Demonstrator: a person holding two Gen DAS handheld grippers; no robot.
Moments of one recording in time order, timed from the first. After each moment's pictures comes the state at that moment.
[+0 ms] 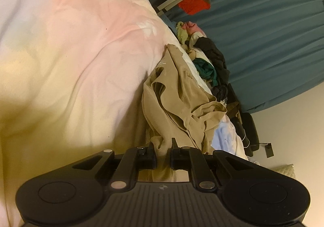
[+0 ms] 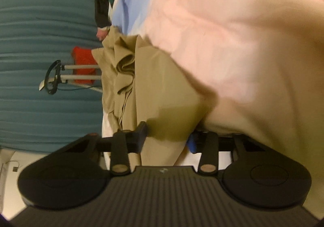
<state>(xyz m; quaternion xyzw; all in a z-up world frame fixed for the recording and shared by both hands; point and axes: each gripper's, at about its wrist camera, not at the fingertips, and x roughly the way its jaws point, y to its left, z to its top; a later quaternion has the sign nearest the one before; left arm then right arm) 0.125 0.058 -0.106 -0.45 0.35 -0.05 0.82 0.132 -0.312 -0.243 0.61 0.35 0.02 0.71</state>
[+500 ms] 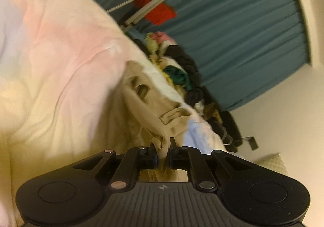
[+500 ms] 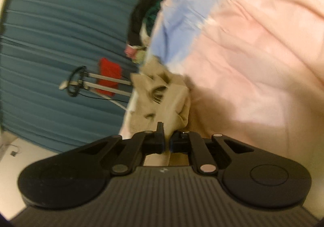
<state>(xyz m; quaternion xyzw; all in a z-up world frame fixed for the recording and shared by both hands) 0.076 0.052 -0.052 -0.42 0.28 -0.11 0.86 0.099 -0.334 -0.186 0.56 0.25 0.05 0.79</state>
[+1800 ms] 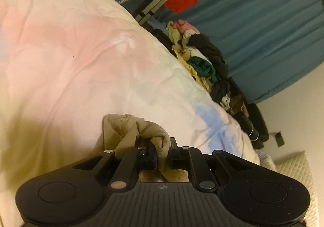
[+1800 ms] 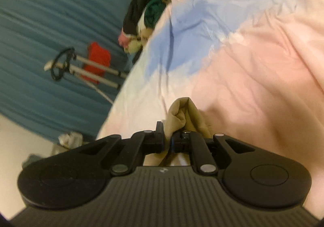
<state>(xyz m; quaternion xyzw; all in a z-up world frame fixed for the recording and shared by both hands) 0.184 0.042 -0.073 -0.37 0.35 -0.06 0.86 0.205 -0.342 -0.177 0.47 0.33 0.05 0.82</state>
